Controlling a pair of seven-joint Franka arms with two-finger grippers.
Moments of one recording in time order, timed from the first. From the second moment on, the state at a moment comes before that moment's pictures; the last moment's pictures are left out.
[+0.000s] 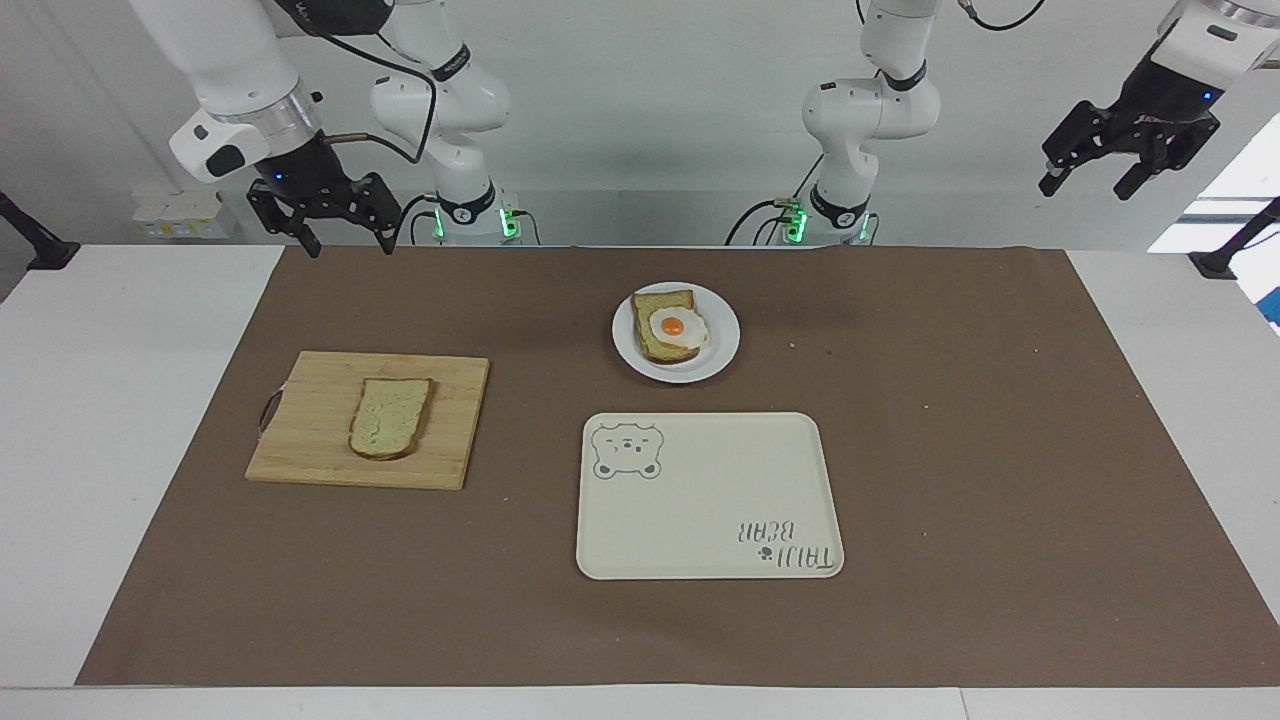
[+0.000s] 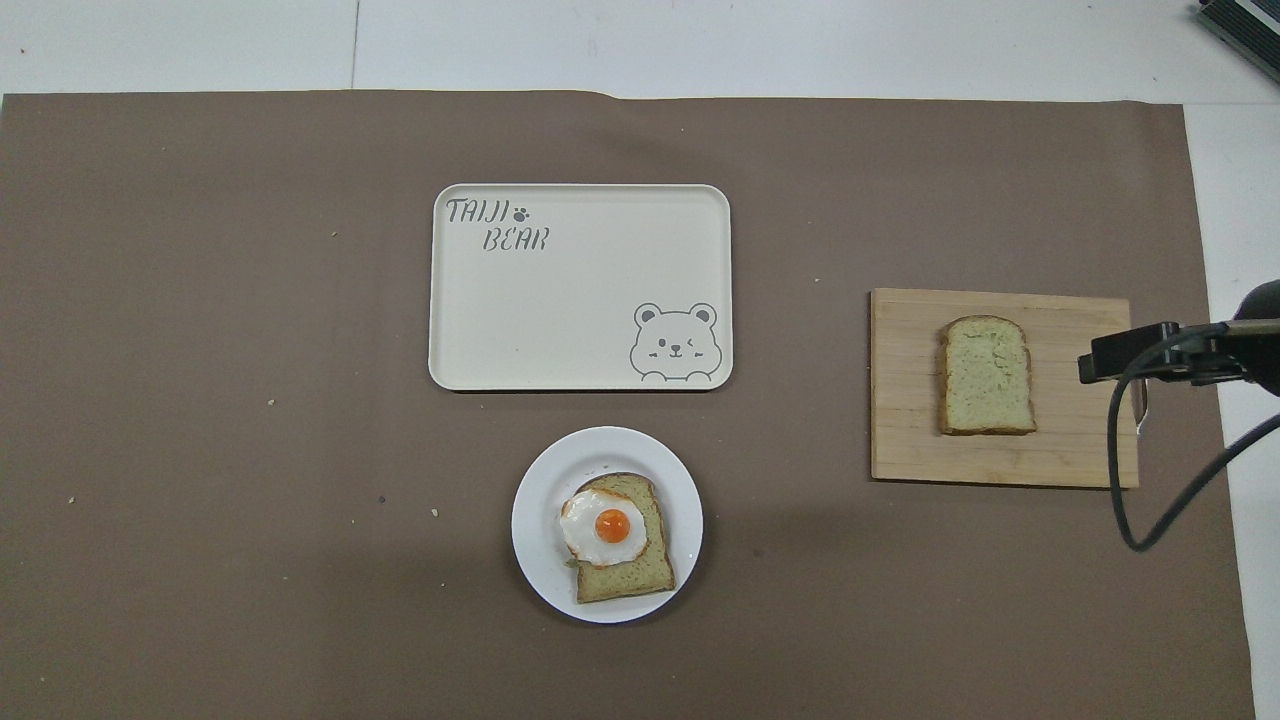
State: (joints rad) left arm -0.04 -0.04 0.11 -1.36 -0.07 1.31 0.09; right arm 0.06 -0.09 -0.07 -1.66 0.07 1.55 0.02
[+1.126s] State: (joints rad) left arm -0.04 -0.04 0.11 -1.36 -0.07 1.31 0.09; right arm 0.06 -0.09 -0.07 -1.67 0.06 1.55 0.02
